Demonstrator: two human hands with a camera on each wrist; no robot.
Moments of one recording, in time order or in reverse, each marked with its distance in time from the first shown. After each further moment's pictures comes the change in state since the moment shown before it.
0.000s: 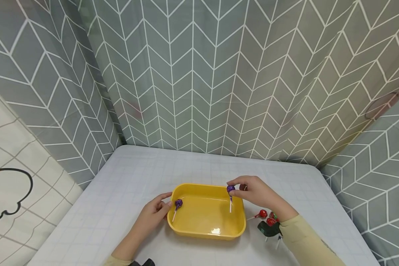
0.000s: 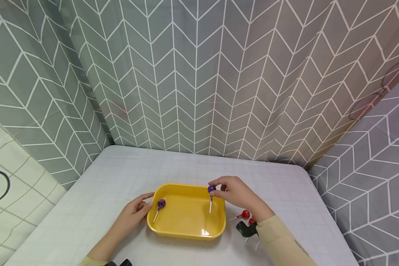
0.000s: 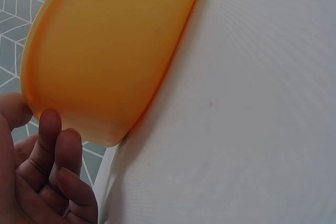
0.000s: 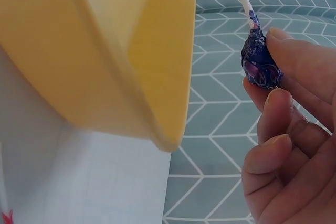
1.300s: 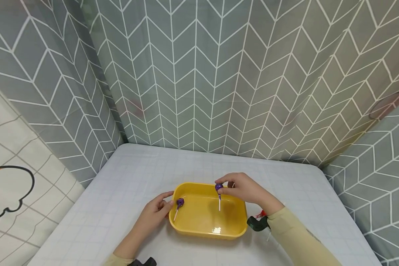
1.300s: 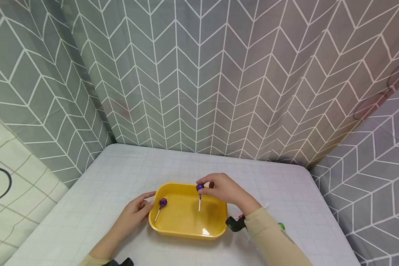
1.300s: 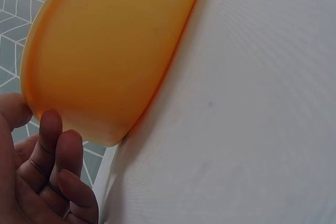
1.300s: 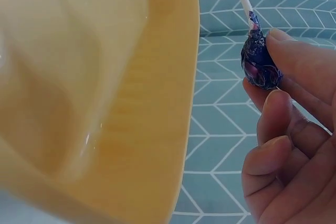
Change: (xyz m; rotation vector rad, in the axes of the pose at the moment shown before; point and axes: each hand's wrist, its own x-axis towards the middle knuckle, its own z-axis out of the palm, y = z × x) left_hand -0.001 0.006 0.000 0.031 -0.005 -0.001; right_hand 0.032 -0.017 0.018 0.016 -0.077 -0.088
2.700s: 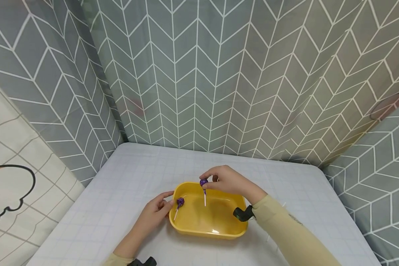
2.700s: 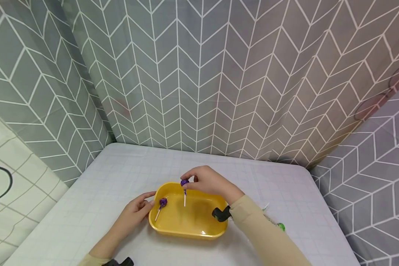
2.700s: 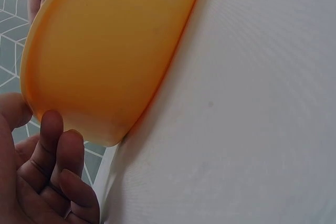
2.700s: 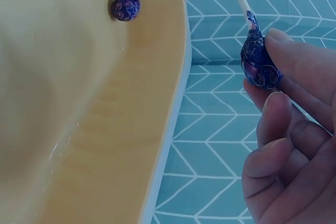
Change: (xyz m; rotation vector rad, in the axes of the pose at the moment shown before) left_hand 0.001 -0.005 -0.001 -0.004 -0.001 0.013; right_hand 0.044 -0.025 0.007 -0.045 -0.079 -0.103
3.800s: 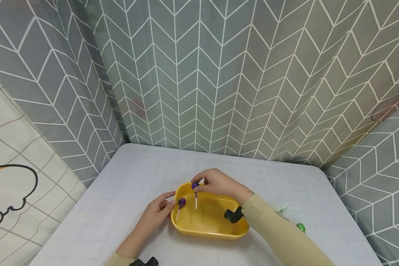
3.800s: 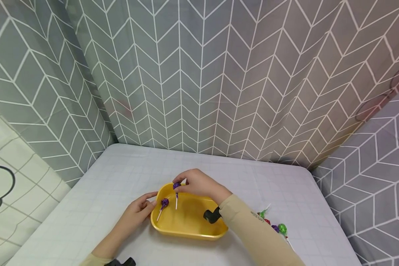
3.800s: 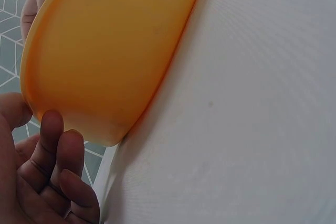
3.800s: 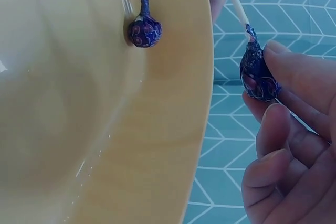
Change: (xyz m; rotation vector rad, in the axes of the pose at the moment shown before) left_hand 0.001 -0.004 0.000 0.003 -0.007 0.011; right_hand 0.026 -0.010 0.025 0.020 -0.040 -0.008
